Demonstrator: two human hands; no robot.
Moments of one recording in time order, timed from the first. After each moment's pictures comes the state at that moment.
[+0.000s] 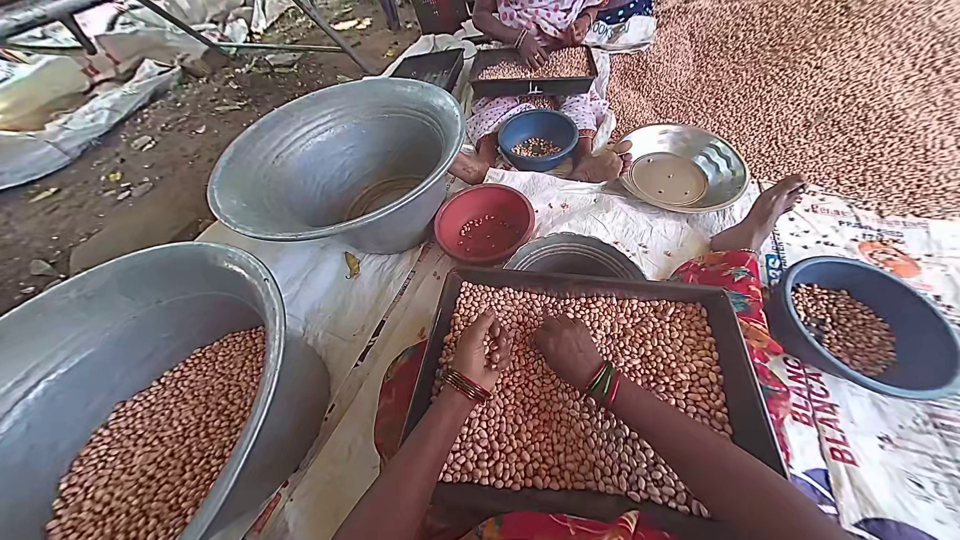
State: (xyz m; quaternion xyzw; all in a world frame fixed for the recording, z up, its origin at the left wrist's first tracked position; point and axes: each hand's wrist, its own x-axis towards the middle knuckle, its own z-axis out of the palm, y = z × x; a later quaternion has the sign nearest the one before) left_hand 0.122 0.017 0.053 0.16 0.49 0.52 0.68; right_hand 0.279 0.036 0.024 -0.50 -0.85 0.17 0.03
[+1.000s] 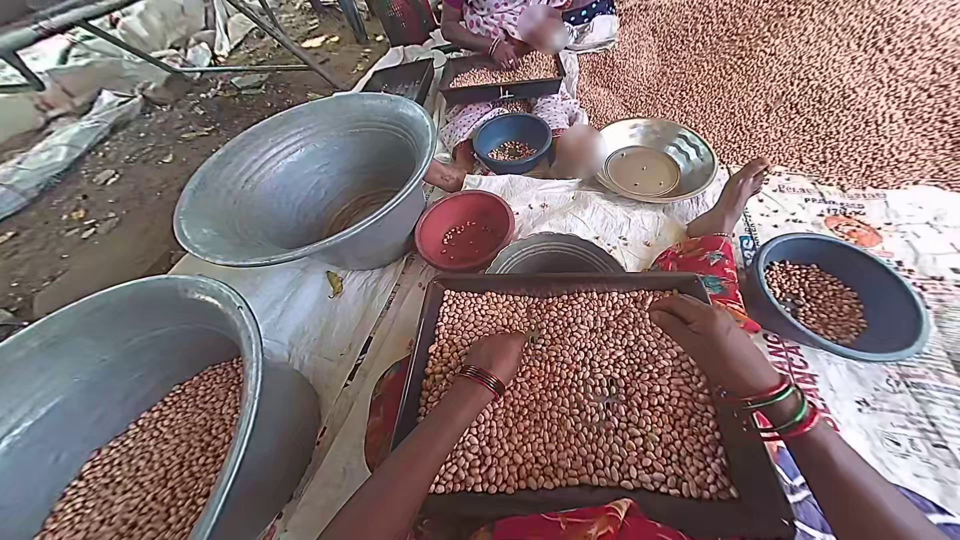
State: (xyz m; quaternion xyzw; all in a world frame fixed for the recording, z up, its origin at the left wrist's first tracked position) left_hand 0.153 0.041 0.063 0.74 0.57 -0.20 0.28; right_hand 0.429 -0.007 0.094 -0.61 -0.72 0.20 0.28
